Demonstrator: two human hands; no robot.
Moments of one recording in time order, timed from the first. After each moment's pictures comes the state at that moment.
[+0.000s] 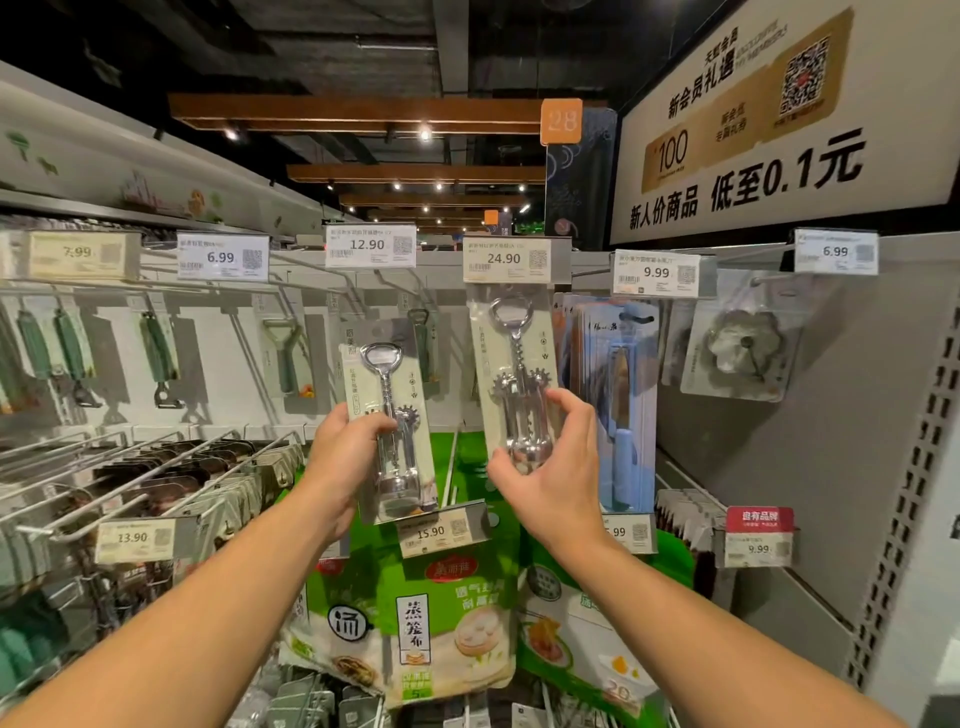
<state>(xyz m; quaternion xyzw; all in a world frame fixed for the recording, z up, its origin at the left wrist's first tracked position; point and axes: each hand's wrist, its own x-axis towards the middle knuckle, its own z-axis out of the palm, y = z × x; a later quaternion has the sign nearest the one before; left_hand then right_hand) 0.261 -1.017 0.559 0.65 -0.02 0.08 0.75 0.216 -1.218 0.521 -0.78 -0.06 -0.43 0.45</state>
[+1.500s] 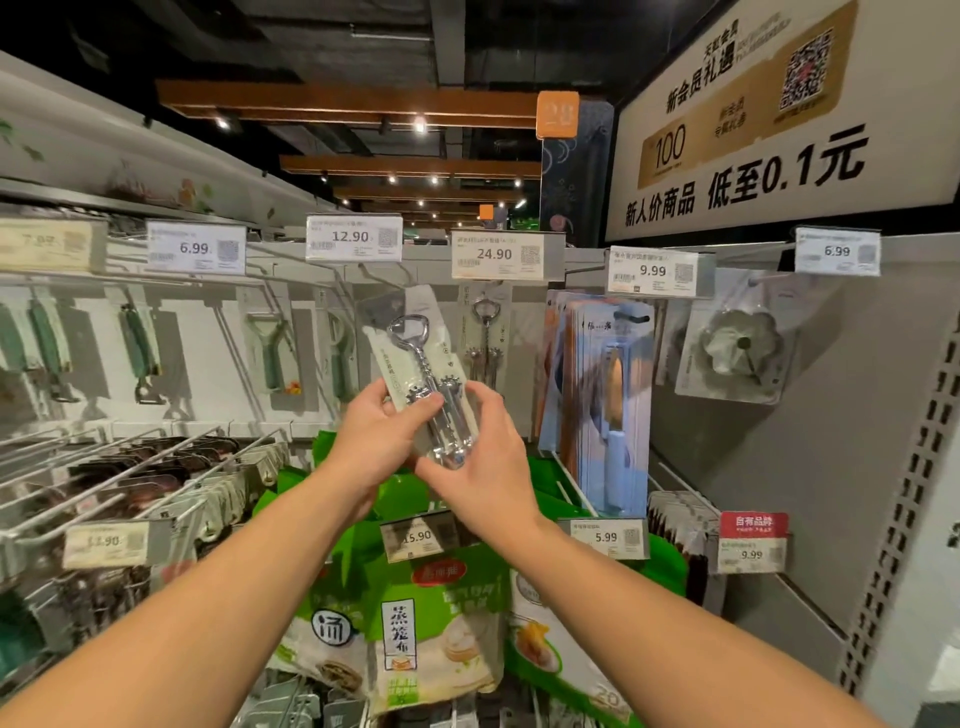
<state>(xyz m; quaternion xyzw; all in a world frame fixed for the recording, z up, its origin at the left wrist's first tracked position) 0.259 -1.051 0.572 0.70 -0.12 0.09 0.70 0.245 -1.179 0.527 -0.83 -0.09 -0.34 0.43</state>
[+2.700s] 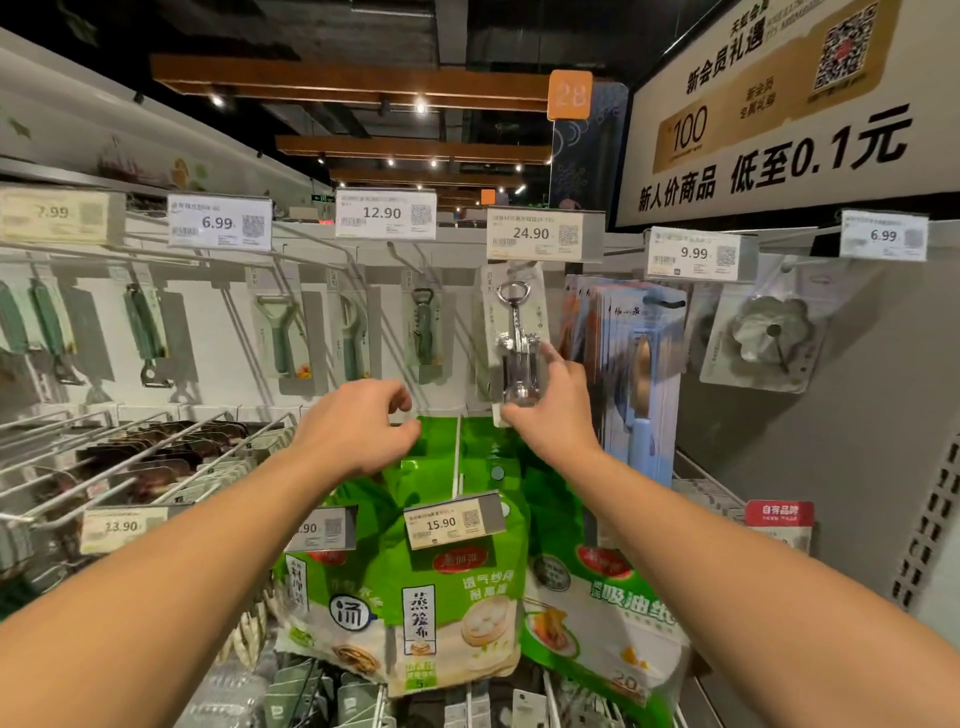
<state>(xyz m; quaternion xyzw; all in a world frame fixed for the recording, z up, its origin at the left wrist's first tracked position) 0.291 -0.997 0.576 0.96 -0.16 0.18 0.14 0.288 -1.226 0.555 -0.86 0.03 -0.30 0.42</state>
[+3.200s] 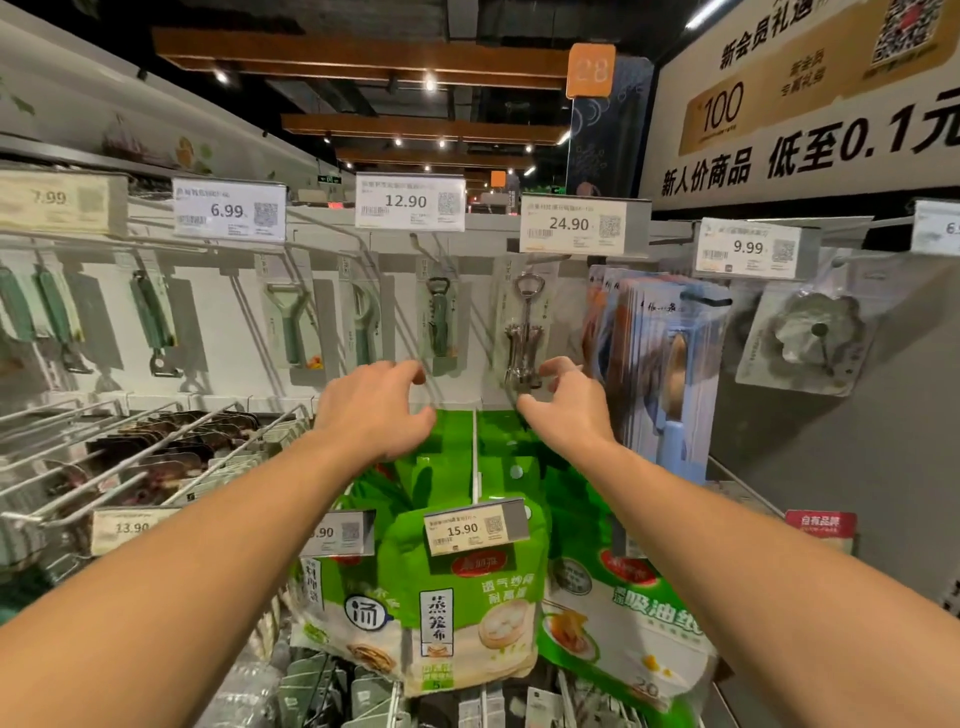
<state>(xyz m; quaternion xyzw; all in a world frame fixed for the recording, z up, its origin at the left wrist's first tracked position) 0.315 -0.998 0.584 0.97 -0.15 0.20 0.08 0.318 -1.224 0.554 -0.90 0.08 -0.26 0.35</state>
